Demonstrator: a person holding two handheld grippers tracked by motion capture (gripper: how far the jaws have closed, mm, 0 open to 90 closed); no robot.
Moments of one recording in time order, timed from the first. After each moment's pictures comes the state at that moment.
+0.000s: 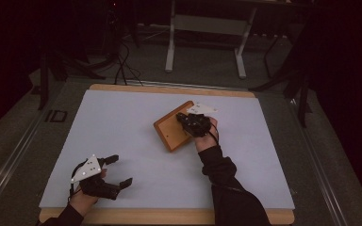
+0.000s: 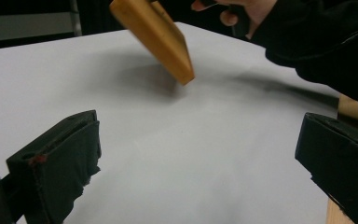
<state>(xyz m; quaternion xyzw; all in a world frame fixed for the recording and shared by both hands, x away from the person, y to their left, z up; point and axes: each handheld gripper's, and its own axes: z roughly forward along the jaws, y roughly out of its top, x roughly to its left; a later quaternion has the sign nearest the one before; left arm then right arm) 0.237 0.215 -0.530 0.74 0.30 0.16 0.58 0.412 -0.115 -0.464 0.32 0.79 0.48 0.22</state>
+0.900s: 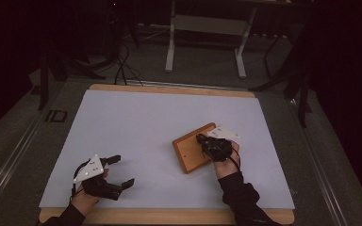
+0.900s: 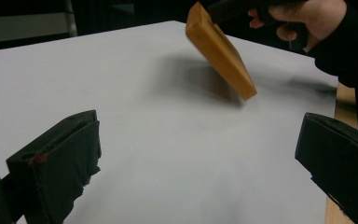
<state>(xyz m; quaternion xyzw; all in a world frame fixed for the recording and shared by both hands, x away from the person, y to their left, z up) 0.238 0.210 -0.530 0.75 0.29 0.16 0.58 0.343 -0.169 -0.481 0.37 0.79 0.43 0.23</state>
